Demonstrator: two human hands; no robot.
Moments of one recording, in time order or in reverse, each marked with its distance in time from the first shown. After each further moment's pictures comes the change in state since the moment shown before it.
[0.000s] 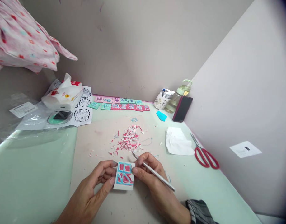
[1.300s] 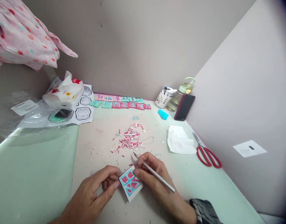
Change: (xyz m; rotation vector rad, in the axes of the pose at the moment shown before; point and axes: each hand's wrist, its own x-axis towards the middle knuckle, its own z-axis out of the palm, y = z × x) left_hand -0.006 -0.011 0.000 0.113 -0.111 0.072; right_hand 0.001 -0.005 -0.009 -0.154 -0.118 0.022
